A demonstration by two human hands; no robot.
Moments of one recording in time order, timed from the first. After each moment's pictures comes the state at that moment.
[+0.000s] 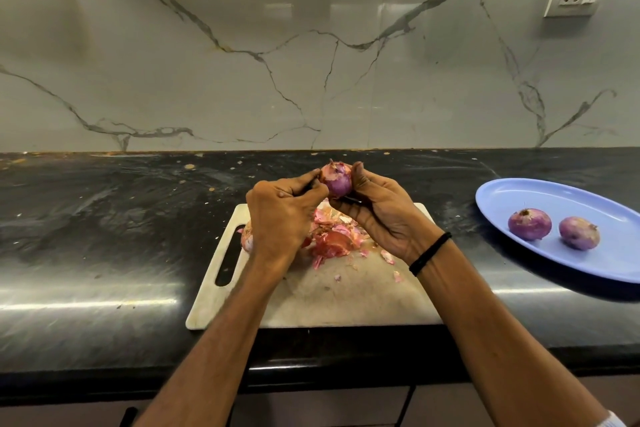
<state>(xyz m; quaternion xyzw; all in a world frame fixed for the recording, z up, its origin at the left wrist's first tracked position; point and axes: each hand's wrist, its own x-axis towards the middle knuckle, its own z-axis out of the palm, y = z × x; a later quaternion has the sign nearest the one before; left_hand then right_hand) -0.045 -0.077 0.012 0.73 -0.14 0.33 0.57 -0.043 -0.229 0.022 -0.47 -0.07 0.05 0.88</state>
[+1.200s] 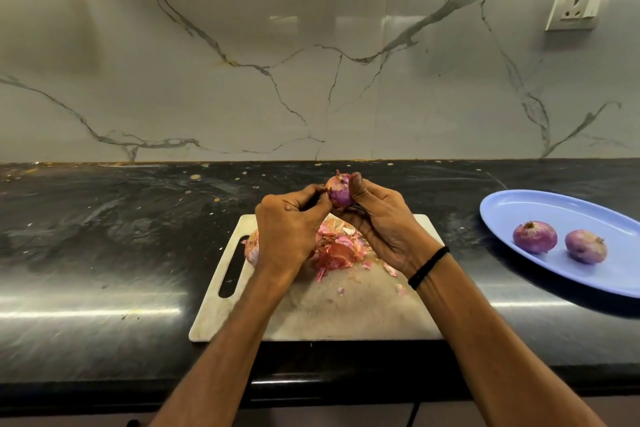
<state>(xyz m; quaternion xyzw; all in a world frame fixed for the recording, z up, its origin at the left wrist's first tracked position) -0.047 -0.080 0.012 0.74 -0.14 0.30 0.58 -0.046 -0.225 0.026 -0.50 -0.07 0.02 0.86</state>
